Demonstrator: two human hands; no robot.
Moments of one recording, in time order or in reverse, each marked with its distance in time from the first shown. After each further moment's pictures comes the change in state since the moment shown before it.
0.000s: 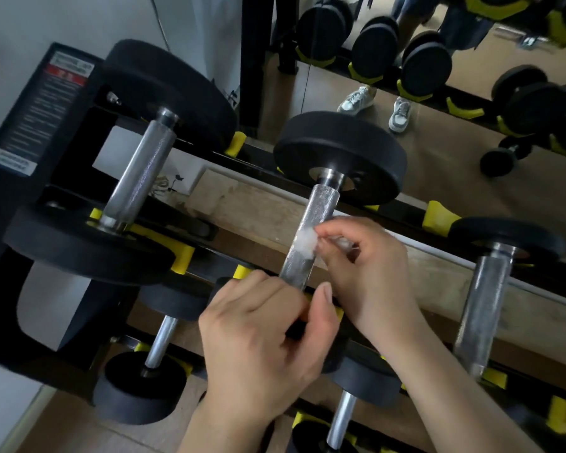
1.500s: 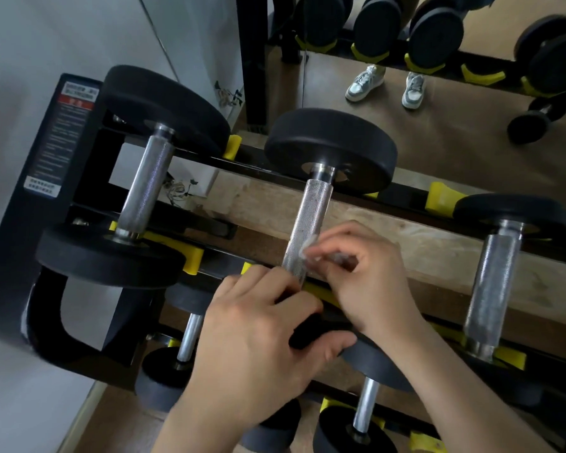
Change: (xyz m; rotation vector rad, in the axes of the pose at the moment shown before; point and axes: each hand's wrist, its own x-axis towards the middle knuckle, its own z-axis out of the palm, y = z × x) left_hand 0.004 -0.002 -0.017 0.265 -0.434 0.100; right_hand -0.014 0.011 -0.001 0.199 -0.043 -0.063
